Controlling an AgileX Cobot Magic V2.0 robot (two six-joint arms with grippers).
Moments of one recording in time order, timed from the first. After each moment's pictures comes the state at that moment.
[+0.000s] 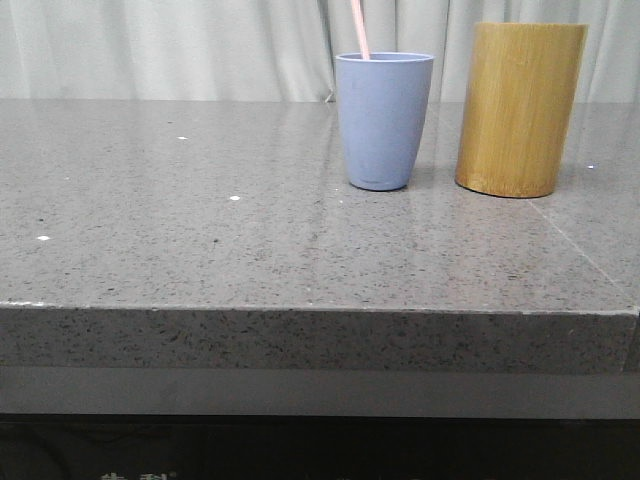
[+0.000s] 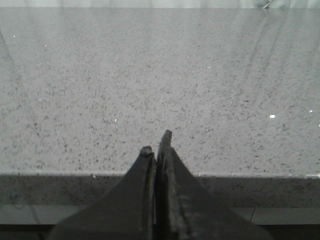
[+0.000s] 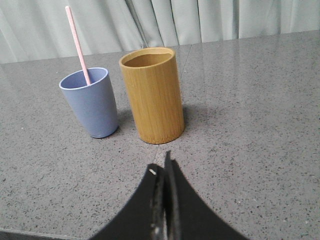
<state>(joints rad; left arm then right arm) -0.02 -0.01 -0.01 -0.09 0.29 0.13 0.11 0.13 -0.37 0.18 0.47 0.04</state>
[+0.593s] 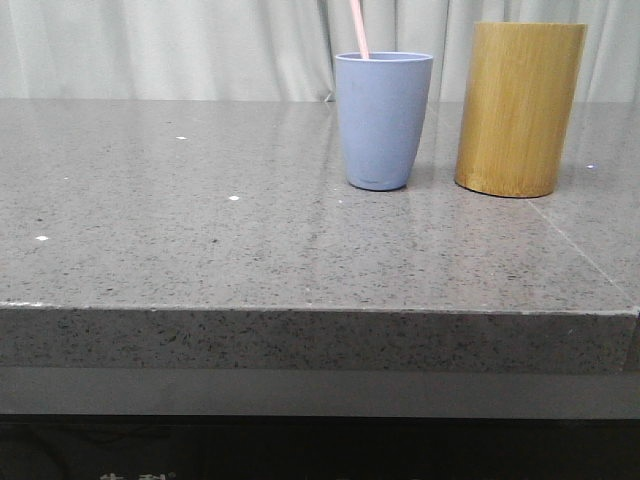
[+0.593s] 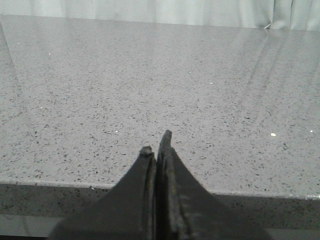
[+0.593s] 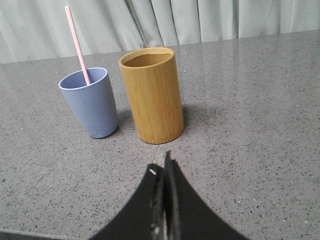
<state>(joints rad) -0.02 -0.01 0.00 -0.09 0.22 0.08 0.11 0.13 -0.37 0.18 0.47 0.04</state>
